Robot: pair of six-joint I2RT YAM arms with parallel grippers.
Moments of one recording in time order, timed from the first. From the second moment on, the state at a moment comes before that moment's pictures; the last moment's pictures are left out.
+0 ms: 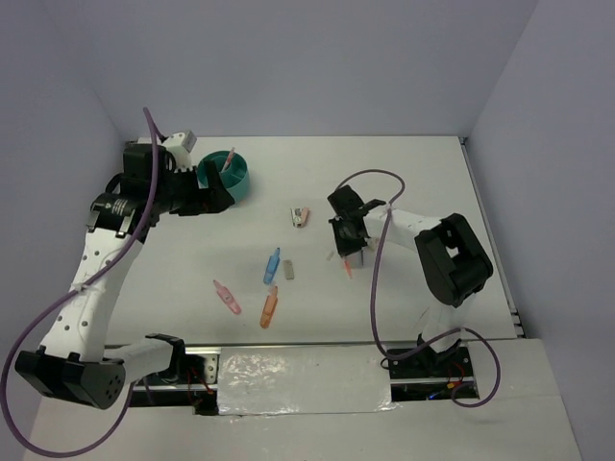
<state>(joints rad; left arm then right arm) -0.16 1.15 1.37 -0.84 0.26 -0.29 0.54 1.79 1.10 -0.49 0.07 0.32</state>
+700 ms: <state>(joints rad) -0.79 1.90 1.64 -0.71 -0.06 -0.47 0.29 0.96 1.11 -0.82 0.02 0.51</state>
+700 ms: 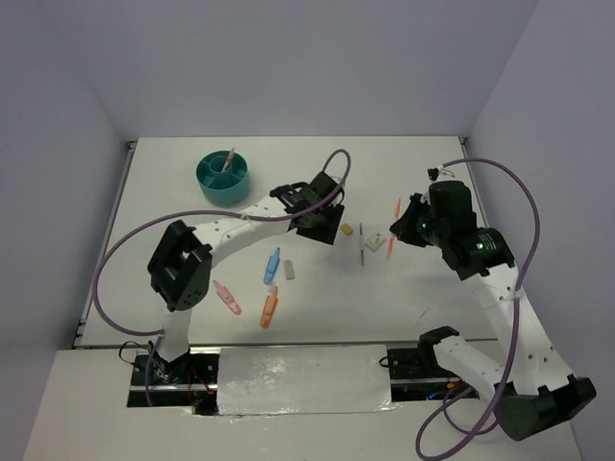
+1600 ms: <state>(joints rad) -0.83 2.18 1.72 -0.64 -0.02 -0.31 0.29 0.84 1.05 -0.88 -0.24 0.45</state>
